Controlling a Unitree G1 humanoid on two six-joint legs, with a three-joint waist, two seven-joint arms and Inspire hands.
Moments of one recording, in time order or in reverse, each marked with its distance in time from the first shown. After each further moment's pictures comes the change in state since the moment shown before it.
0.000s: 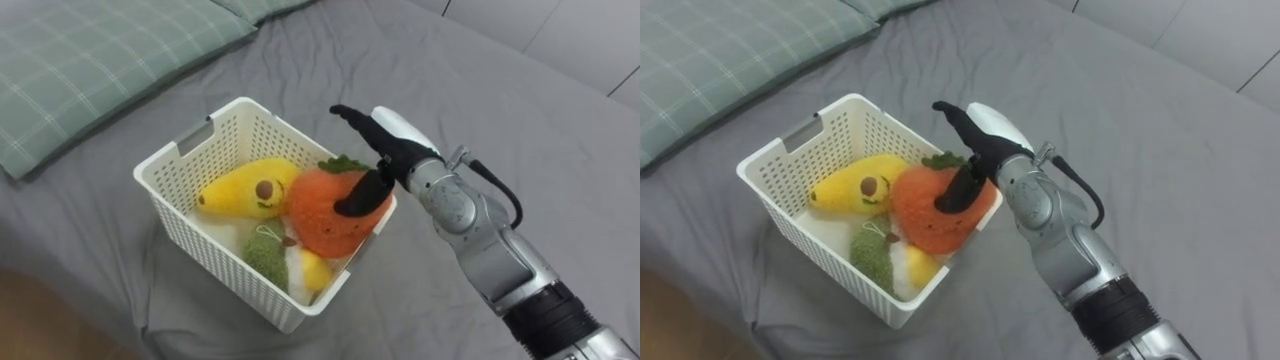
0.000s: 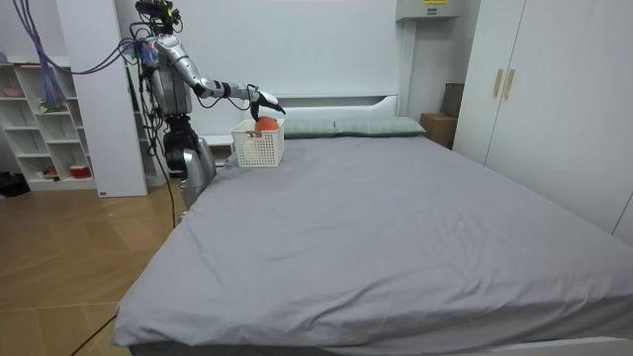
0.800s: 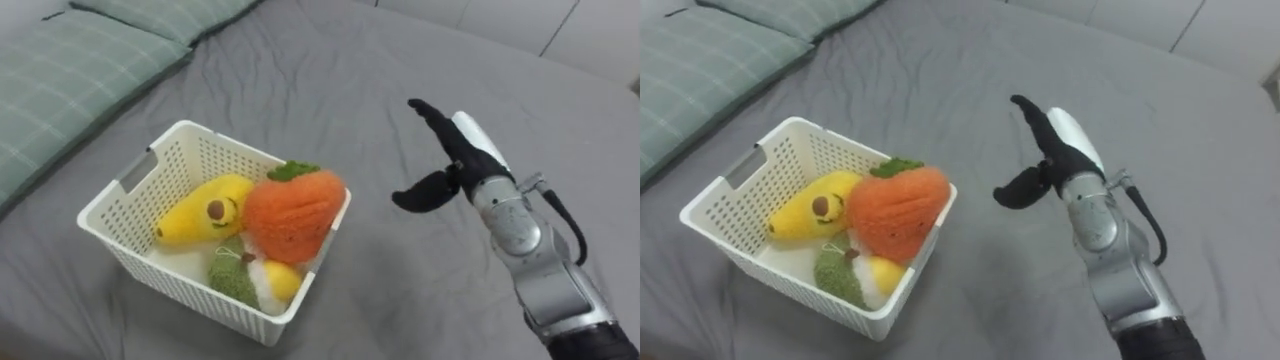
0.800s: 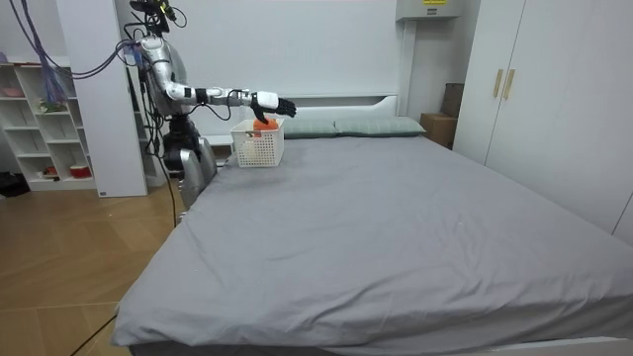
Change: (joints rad) left arm 0.028 -0.003 0.041 -0.021 -0.001 -0.041 0.003; right arm 0.286 -0.038 -0.351 -0.048 0.051 -0.081 -0.115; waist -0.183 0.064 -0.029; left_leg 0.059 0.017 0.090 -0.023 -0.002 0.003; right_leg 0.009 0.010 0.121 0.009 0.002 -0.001
